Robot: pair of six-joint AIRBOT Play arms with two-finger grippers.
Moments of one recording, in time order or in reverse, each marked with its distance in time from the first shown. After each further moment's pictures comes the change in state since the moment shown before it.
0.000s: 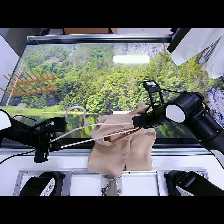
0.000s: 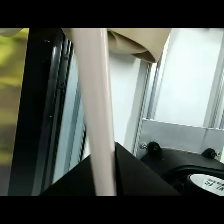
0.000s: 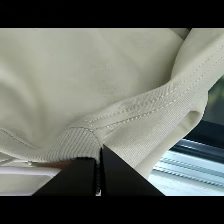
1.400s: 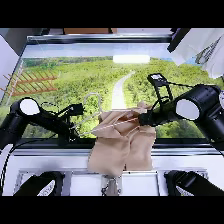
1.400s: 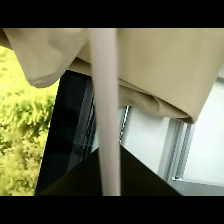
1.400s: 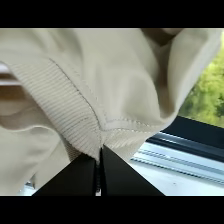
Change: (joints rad) left arm -0.135 -0.232 0.000 -0.097 0.275 -0.114; right arm -0.003 0.016 0.118 -0.057 0.138 -0.053
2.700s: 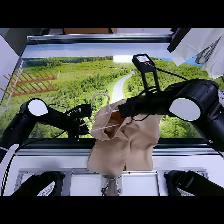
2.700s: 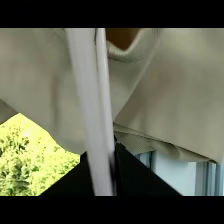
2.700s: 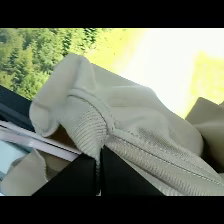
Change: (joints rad) left arm -0.116 -0.033 0.000 -0.108 0.155 0.141; right arm 0.143 -0.084 0.182 0.077 -0.261 -0.027
